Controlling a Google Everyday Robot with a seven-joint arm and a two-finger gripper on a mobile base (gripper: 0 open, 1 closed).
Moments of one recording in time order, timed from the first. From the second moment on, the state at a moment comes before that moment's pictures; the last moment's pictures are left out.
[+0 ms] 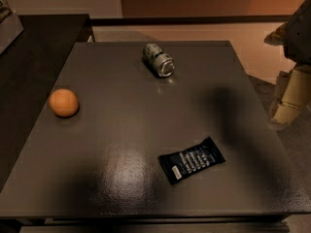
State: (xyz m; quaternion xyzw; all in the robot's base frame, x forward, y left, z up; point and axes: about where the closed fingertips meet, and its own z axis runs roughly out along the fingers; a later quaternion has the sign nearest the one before) arm 0.438 -0.217 0.976 -0.60 0.78 -0.03 0.16
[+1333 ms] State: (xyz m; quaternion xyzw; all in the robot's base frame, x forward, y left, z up) arm 0.513 -0.199 0.954 -0.55 0.81 0.04 0.22
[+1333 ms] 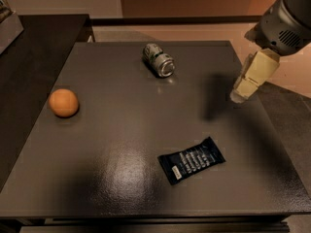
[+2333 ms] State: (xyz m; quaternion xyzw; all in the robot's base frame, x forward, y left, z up) arm 0.604 -0.159 0.916 -0.44 0.87 0.05 0.21
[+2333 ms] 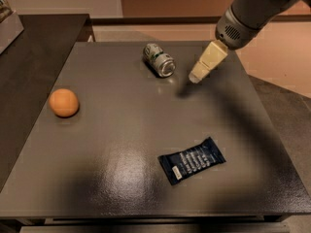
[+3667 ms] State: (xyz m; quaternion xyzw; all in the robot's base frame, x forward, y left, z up) arm 0.680 -0.089 0.894 -0.32 0.93 0.06 0.16
